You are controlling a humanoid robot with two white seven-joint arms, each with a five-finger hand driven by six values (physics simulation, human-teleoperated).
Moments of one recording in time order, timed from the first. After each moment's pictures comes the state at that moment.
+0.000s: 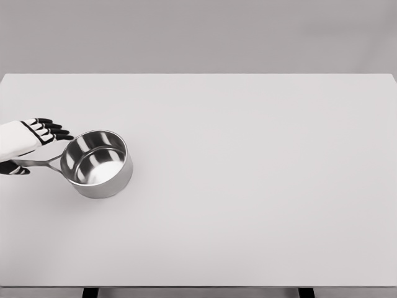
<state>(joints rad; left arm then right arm) -0.24 1.14 -0.39 -1.53 -0.44 -0.61 -0.21 0.06 0.00 -0.08 0.05 -0.27 -0.07 0.21</state>
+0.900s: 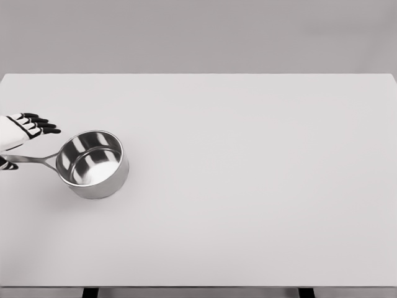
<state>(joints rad) -0.24 1.14 -0.37 -1.47 -0.44 -0.61 -0.21 0.06 0.00 -0.08 0.05 -0.27 -0.07 0.21</state>
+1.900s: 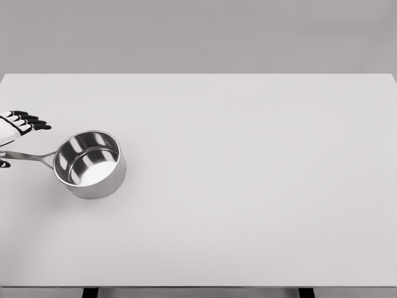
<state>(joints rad) -0.25 1.13 -0.36 -1.41 -0.44 -0.61 -0.21 0.06 0.00 -0.08 0.05 -0.27 -0.07 0.21</state>
